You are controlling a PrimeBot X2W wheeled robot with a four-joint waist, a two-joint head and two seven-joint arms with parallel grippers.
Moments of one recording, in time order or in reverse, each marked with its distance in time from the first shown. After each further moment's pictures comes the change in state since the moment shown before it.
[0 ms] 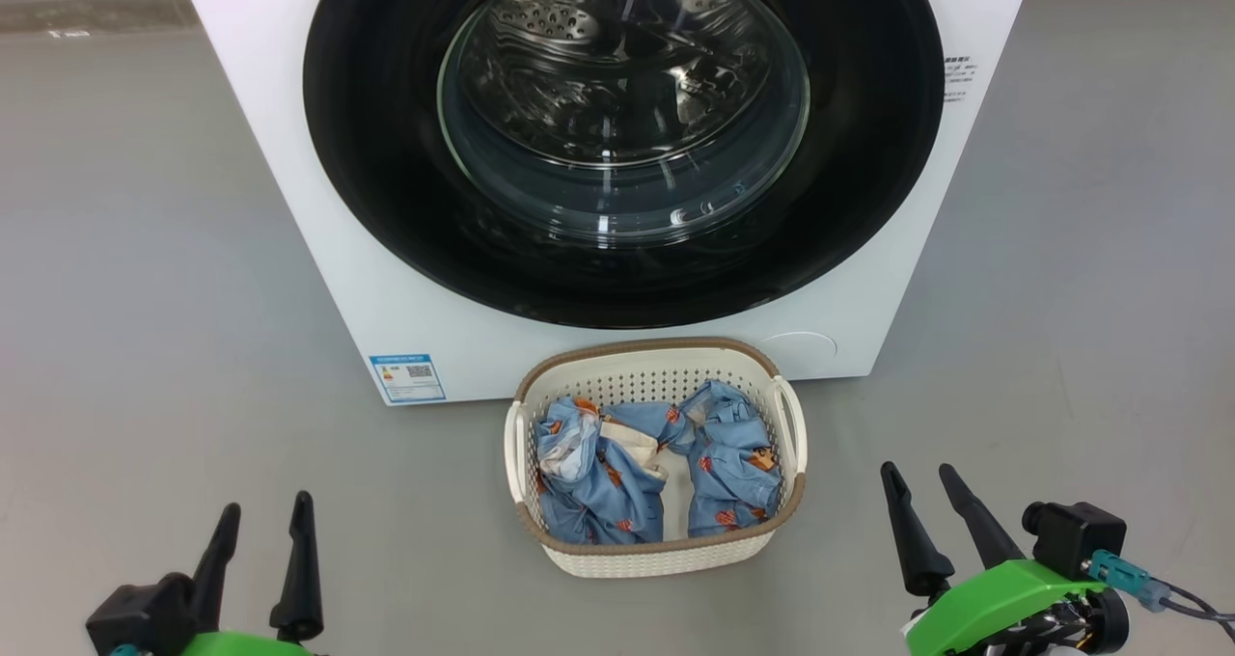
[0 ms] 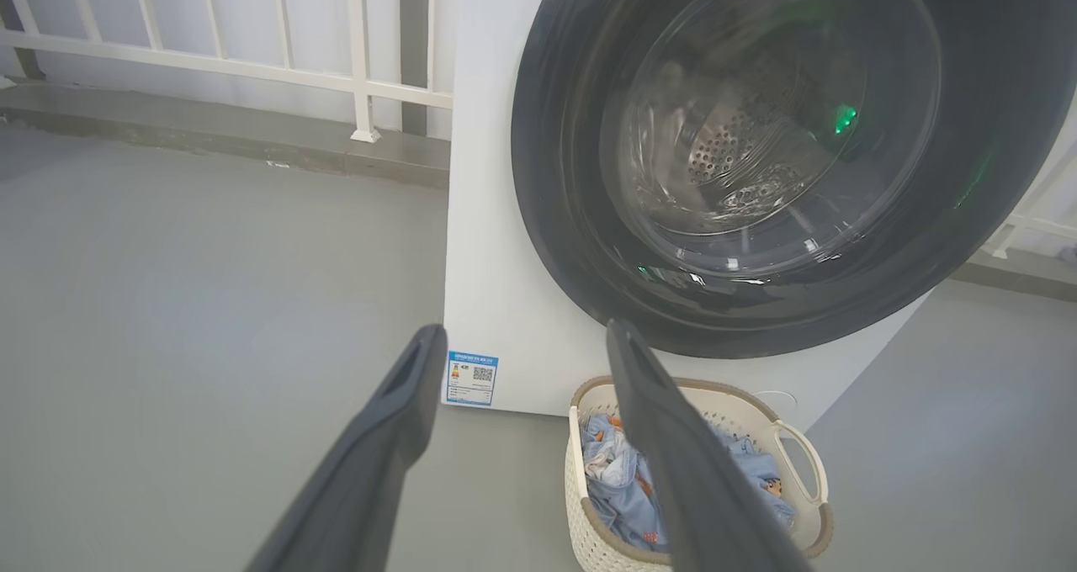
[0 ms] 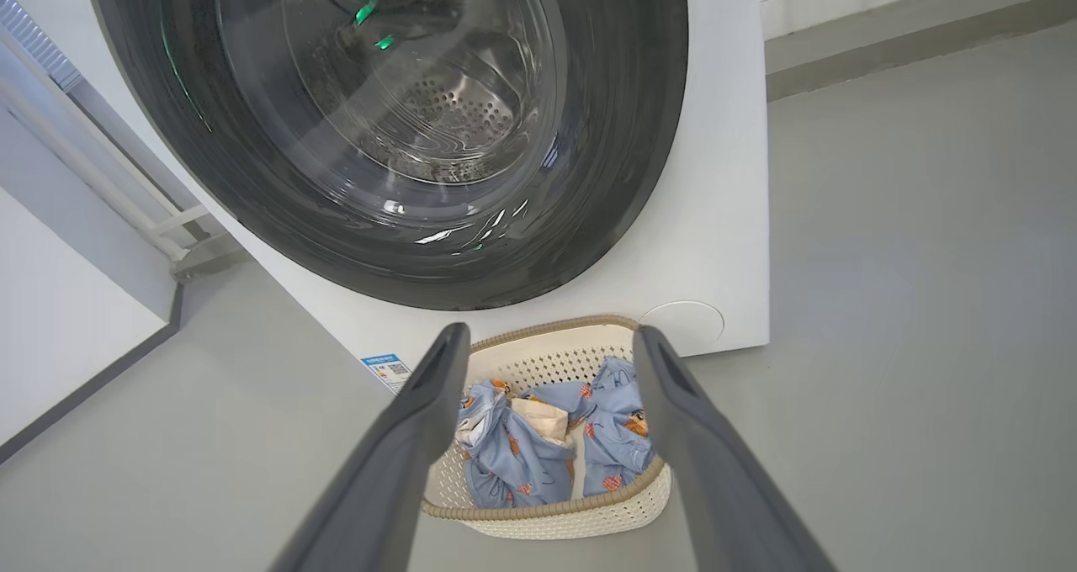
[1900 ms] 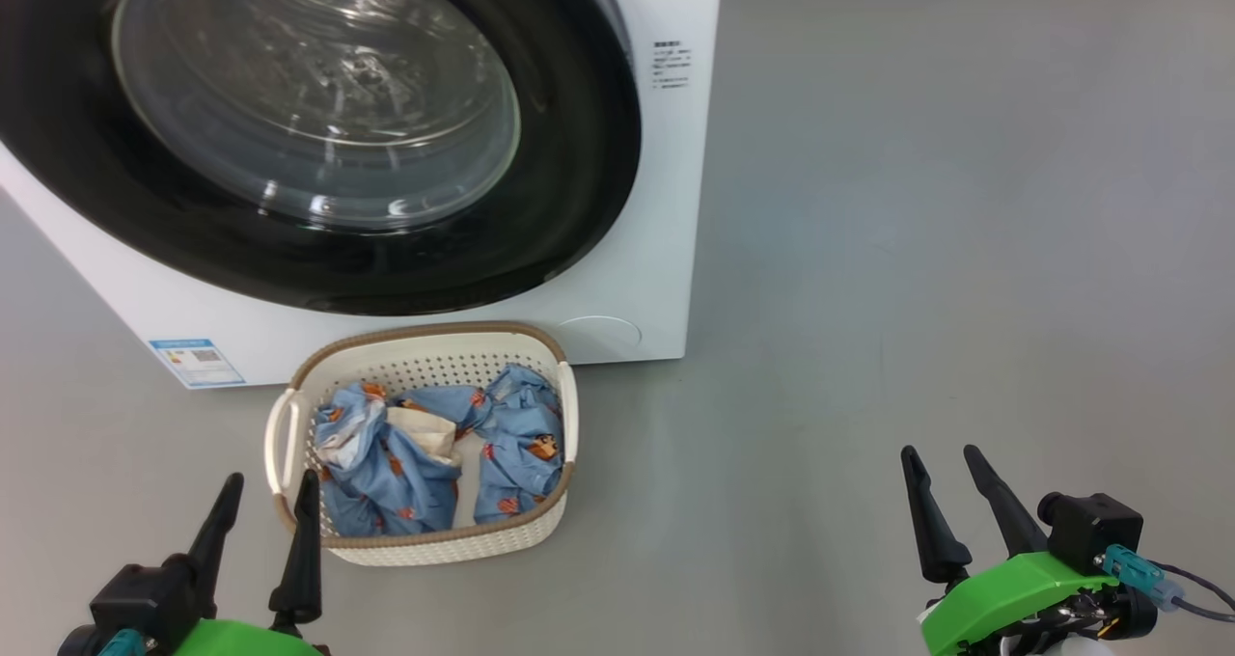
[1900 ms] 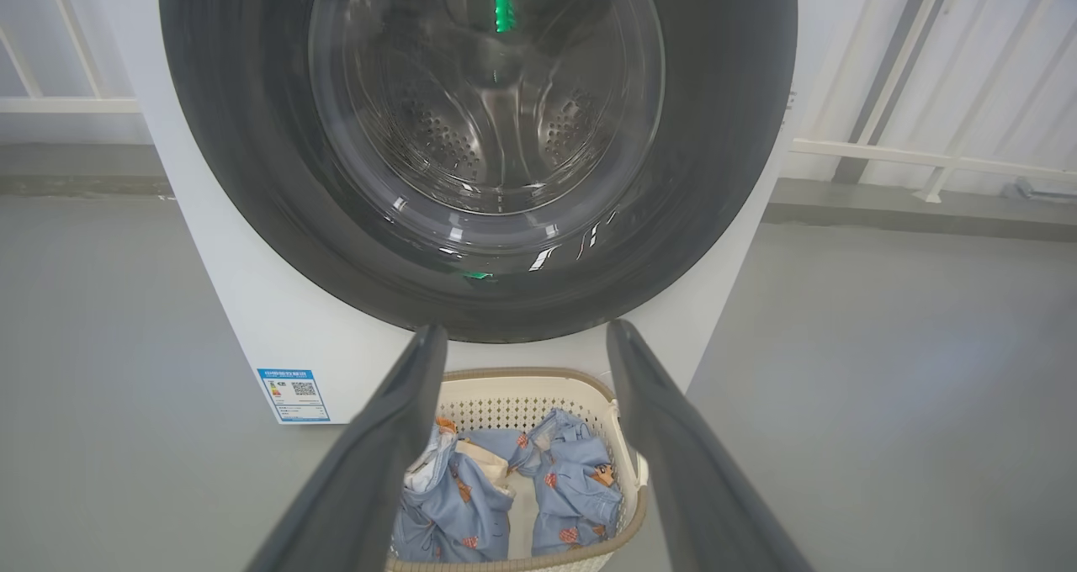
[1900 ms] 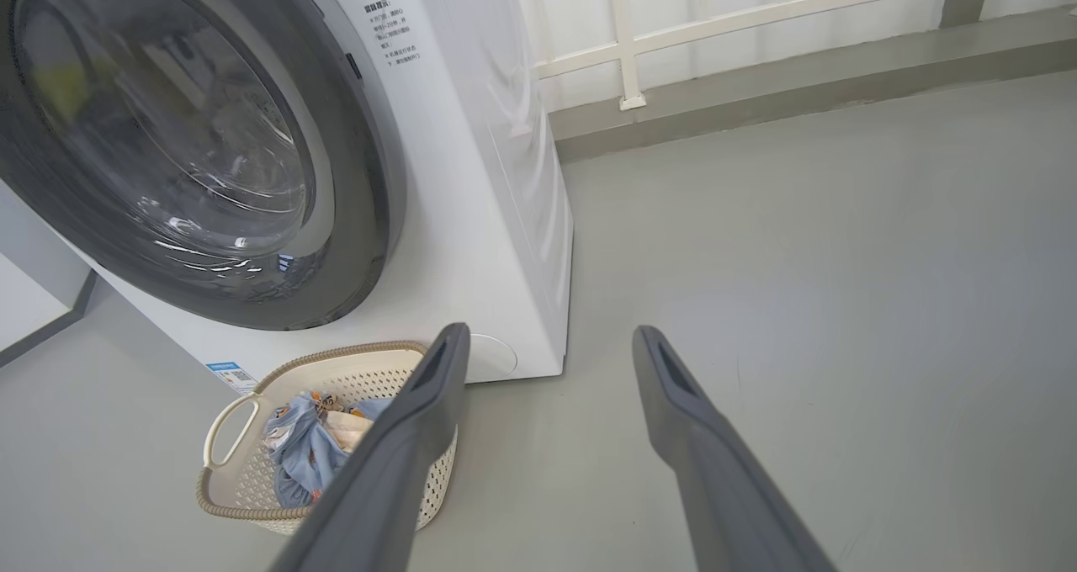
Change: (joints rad) left arm -0.028 0.024 0.000 -0.001 0.098 -0.001 -0.036; right arm -0.001 0.008 -0.061 -0.030 -0.144 0.000 -0.035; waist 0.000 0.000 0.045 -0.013
